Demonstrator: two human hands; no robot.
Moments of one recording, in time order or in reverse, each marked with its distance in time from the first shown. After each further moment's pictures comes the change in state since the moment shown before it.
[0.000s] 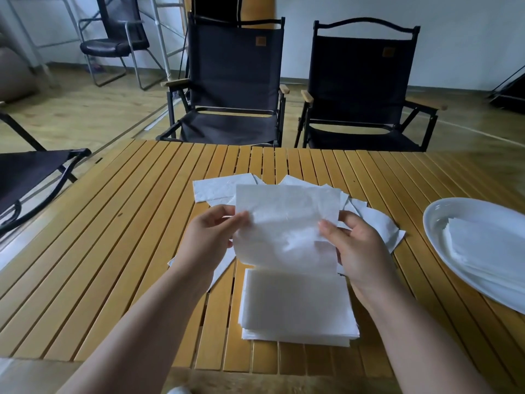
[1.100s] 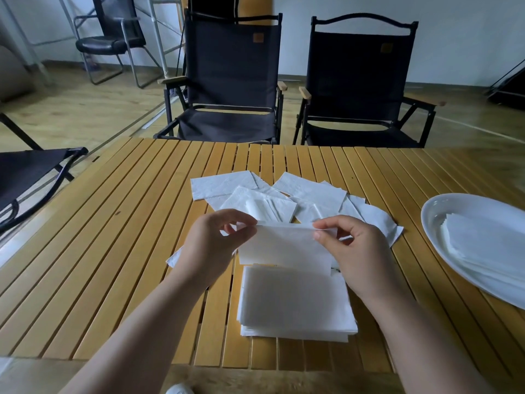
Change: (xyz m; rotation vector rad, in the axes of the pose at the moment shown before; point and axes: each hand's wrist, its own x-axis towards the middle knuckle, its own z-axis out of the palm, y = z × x) left_hand -0.001 -0.008 0.000 0.529 -0.015 0.284; right_hand -0.009 0.001 -0.007 -0.380 0.089 -0.291
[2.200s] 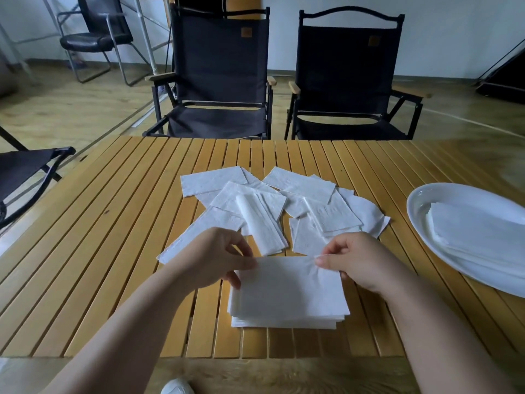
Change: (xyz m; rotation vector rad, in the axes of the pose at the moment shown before) left_hand -0.008 0.003 0.004 0.119 -0.503 -0.213; right_hand -0.003 0.010 -0.032 -0.202 -0.413 0.440
